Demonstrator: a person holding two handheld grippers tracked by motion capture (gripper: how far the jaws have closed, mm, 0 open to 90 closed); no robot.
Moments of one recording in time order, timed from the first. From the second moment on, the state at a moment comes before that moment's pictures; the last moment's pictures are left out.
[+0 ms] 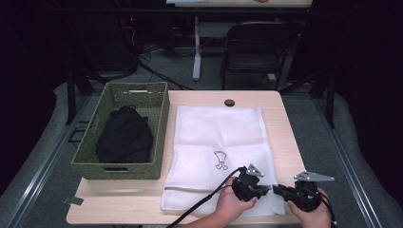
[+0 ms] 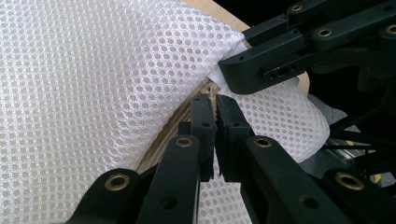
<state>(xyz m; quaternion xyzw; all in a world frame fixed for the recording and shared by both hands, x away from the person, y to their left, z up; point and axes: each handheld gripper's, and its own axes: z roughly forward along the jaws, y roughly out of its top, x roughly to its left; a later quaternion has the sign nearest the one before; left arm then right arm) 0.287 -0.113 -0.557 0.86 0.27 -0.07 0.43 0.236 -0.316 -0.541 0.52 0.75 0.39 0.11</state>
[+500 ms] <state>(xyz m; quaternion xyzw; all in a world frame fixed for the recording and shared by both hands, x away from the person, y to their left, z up) 0.286 -0.113 -0.557 0.85 0.28 -0.07 0.43 0.236 -0.316 -0.541 0.52 0.75 0.39 0.11</state>
